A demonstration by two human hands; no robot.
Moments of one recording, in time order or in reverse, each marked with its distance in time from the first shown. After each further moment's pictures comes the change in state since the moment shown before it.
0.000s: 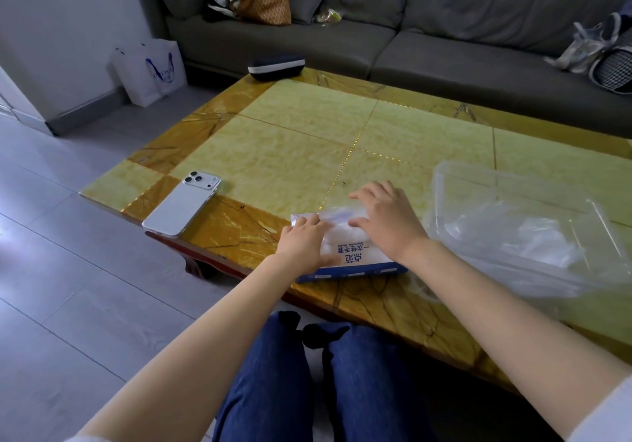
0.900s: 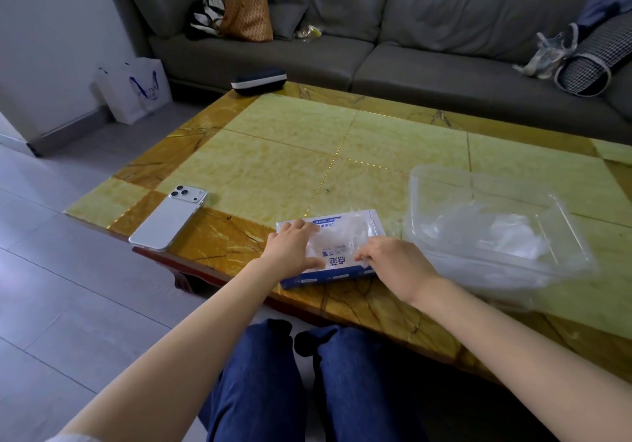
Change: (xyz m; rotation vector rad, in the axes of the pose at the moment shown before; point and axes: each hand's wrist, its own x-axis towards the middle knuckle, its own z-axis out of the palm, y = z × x) left_hand -0.001 0.002 -0.004 -0.037 -0.015 0.015; right_hand -0.066 0.011 0.002 0.119 -0.179 0.025
